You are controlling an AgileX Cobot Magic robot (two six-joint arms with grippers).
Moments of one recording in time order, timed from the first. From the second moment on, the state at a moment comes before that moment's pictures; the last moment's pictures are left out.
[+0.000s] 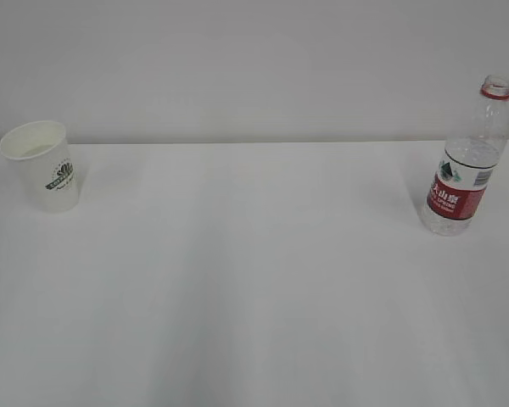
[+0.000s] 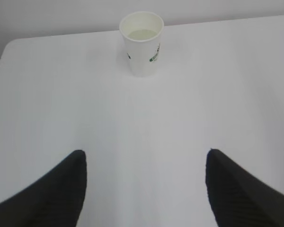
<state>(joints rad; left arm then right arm) -0.01 0.35 -0.64 -0.02 0.91 0.04 0.02 0.30 -0.55 0.03 0.98 -0.08</state>
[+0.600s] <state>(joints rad) -0.04 0.35 -0.55 -0.09 0.99 0.05 0.02 0.30 -0.55 0.03 1.13 -0.04</state>
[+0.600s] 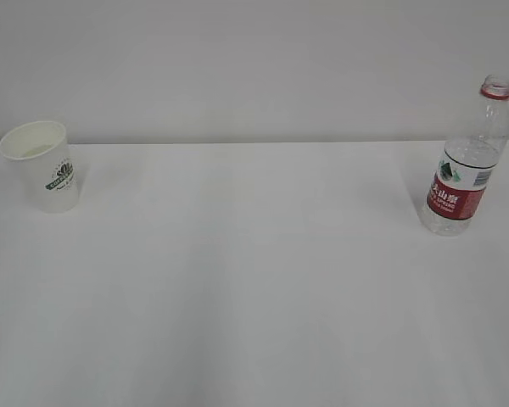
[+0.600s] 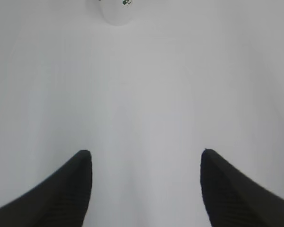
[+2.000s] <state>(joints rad) -0.07 0.06 -0.53 -0.09 1.09 0.05 0.02 0.10 -0.49 0.03 1.14 -0.04</state>
